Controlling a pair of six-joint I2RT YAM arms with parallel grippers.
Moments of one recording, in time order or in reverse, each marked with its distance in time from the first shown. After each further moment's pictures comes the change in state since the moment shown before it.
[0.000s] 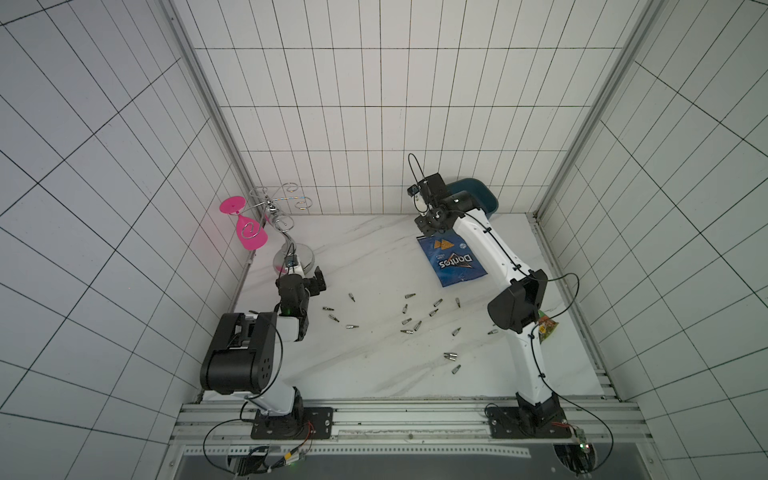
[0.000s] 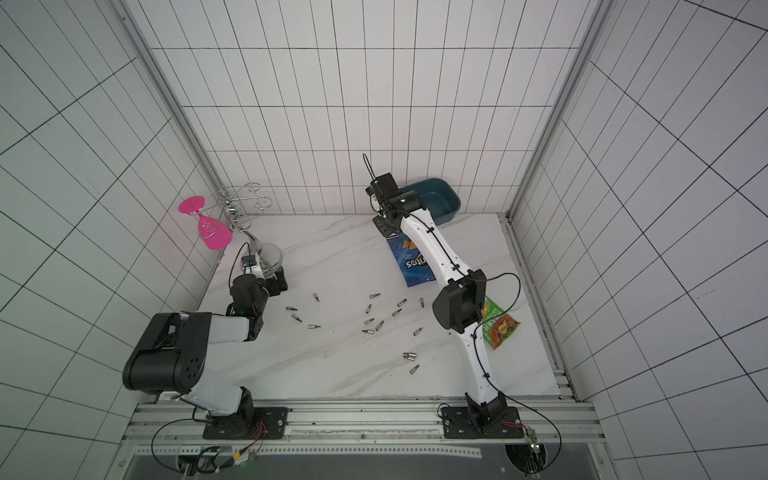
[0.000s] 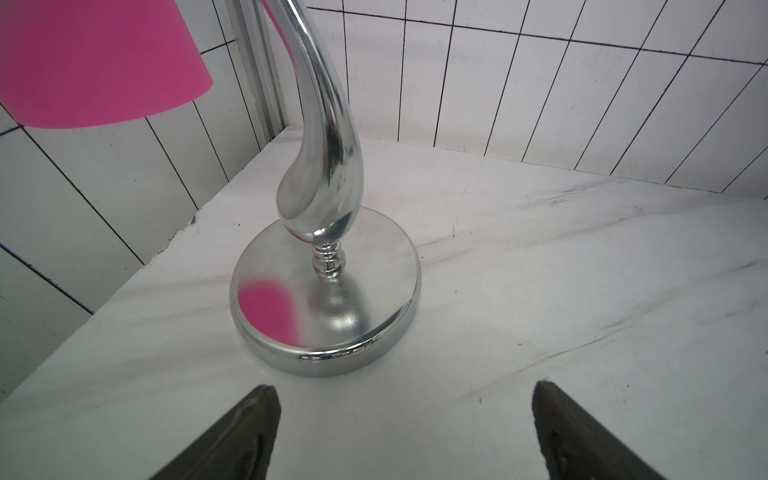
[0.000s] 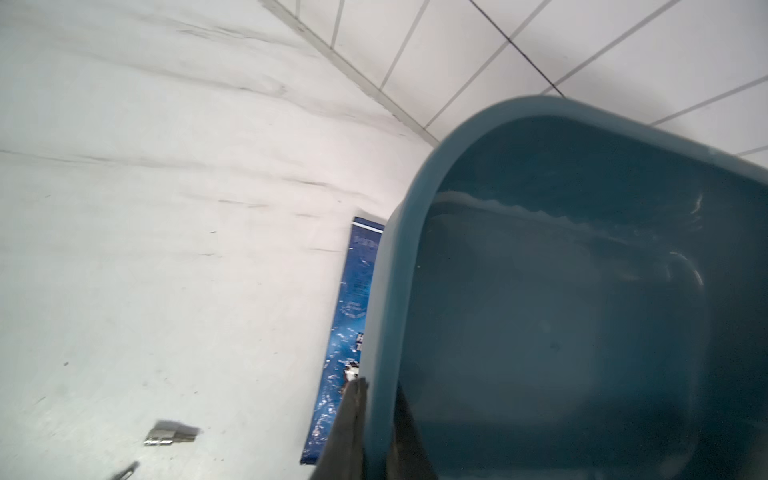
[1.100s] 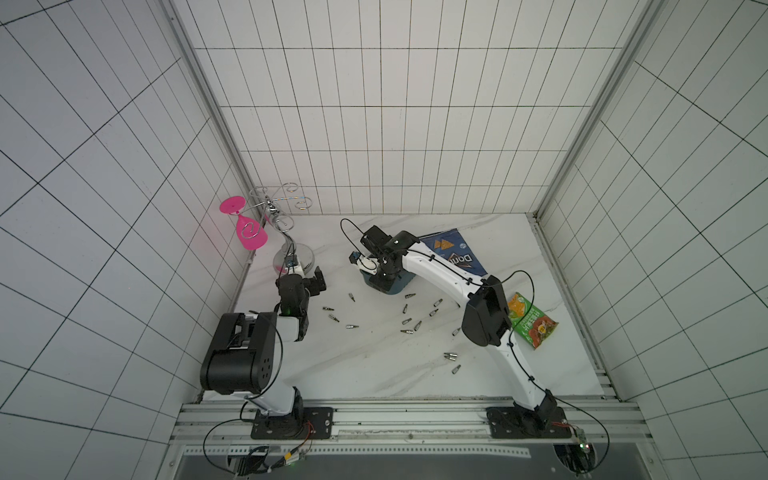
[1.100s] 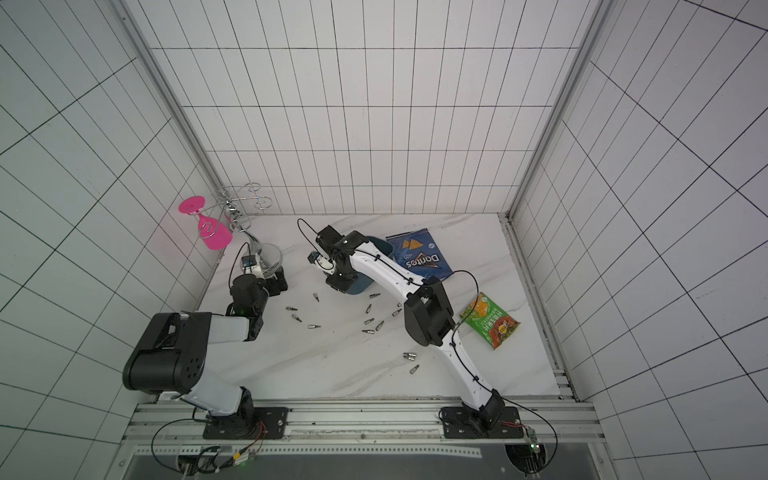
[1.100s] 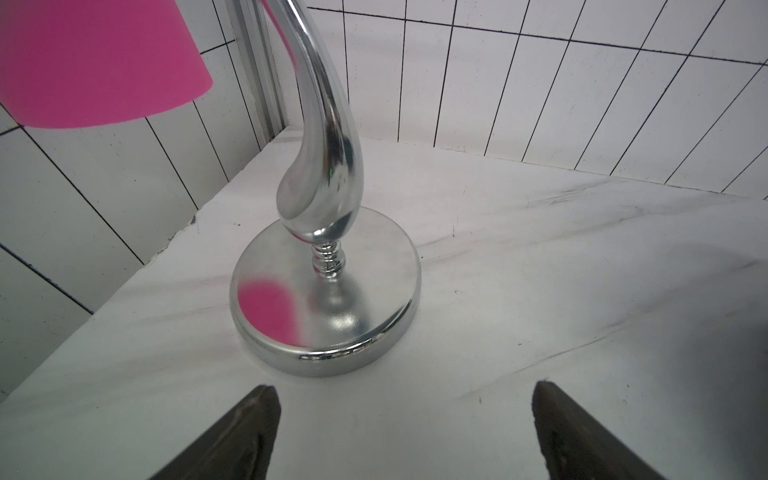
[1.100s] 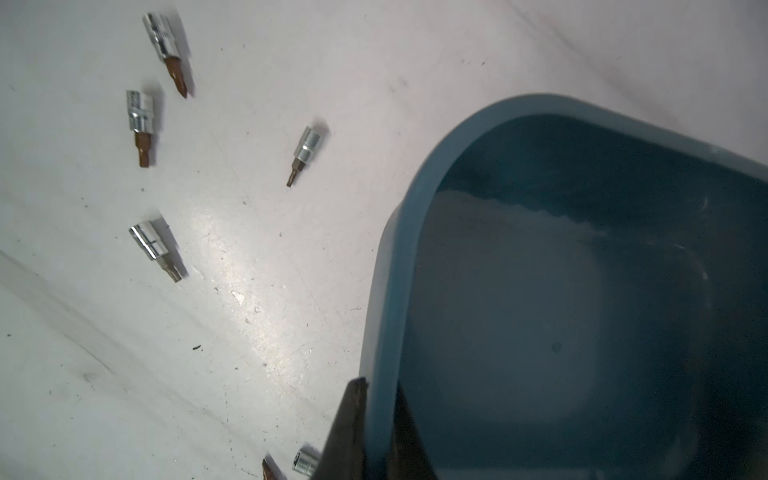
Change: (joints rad) left arm 0.000 0.000 0.000 0.000 0.000 0.000; right arm 0.287 0.102 -0.214 -0.023 -0.287 -0.108
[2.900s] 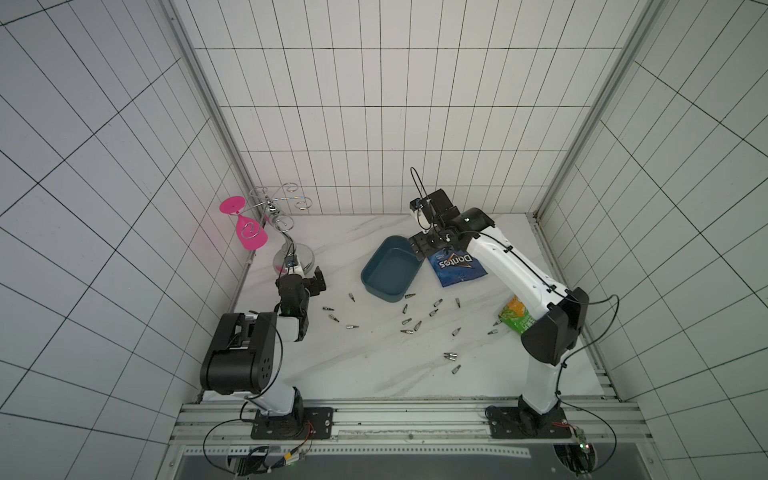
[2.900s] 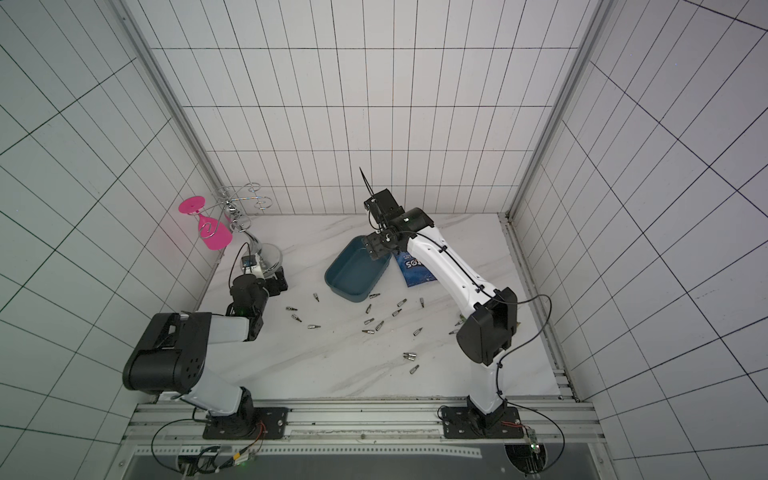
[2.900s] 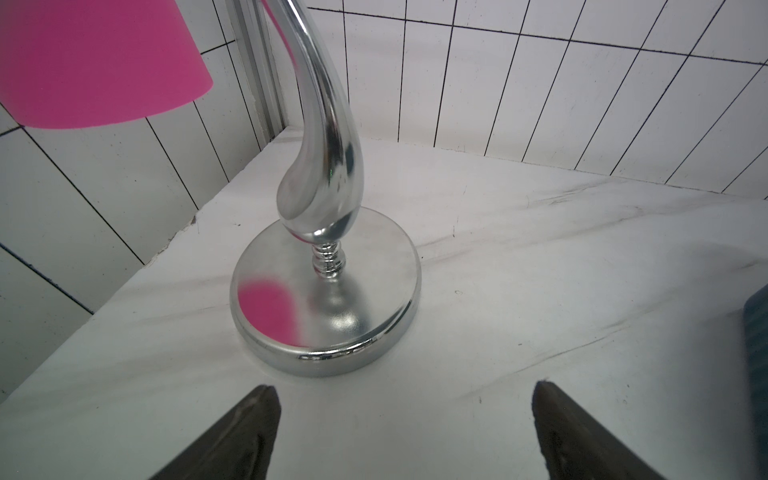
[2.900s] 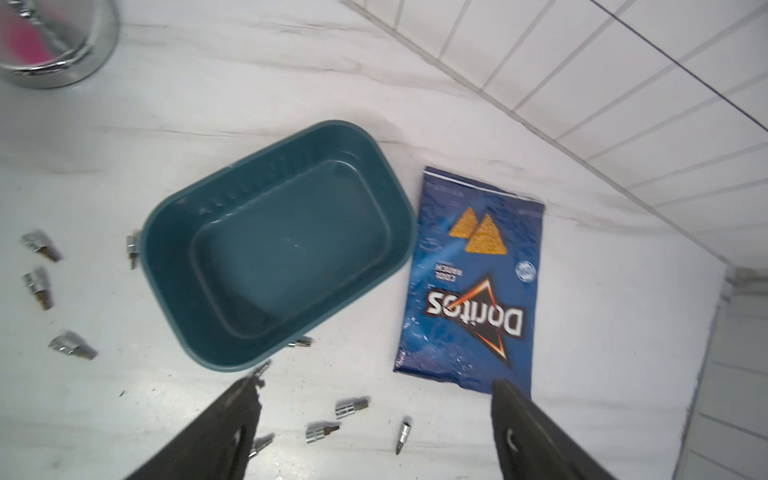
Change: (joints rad) left arm 0.000 0.000 0.000 0.000 0.000 0.000; right arm -0.220 -0.504 -0.319 0.116 0.246 0.355
